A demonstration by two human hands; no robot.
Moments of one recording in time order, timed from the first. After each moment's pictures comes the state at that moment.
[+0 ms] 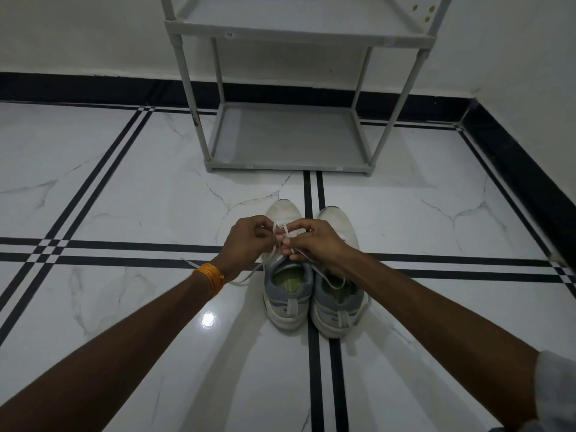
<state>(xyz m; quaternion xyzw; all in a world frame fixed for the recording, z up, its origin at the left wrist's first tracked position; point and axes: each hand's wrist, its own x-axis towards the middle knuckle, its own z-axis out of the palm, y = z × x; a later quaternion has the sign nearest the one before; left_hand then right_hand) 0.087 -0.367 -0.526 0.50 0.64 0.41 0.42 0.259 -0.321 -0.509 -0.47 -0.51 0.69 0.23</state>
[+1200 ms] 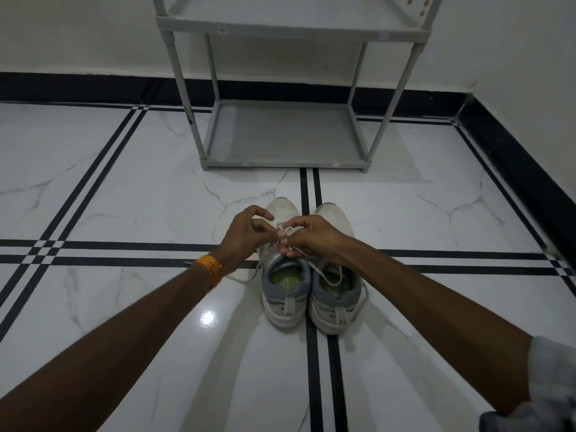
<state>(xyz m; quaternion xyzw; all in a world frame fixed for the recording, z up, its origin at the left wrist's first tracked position) 0.088 -0.358 -0.524 0.46 0.61 0.42 0.49 0.262 -0.309 -0.505 -0.45 -0.52 0.70 0.17</state>
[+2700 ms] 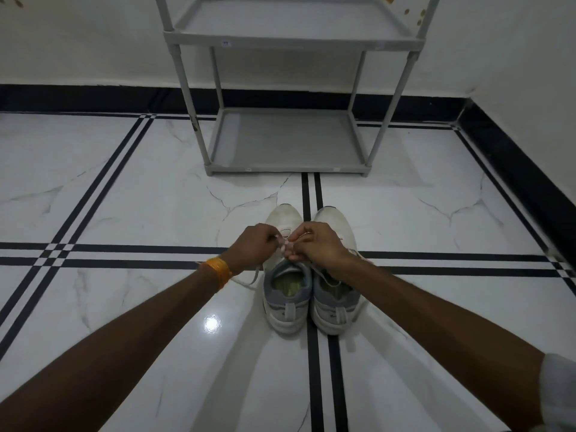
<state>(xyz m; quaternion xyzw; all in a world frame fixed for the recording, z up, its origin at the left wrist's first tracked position) 0.107 -0.362 -0.506 0.65 0.68 0.16 0.30 0.267 -0.331 -0.511 -0.51 -0.56 0.61 0.25</state>
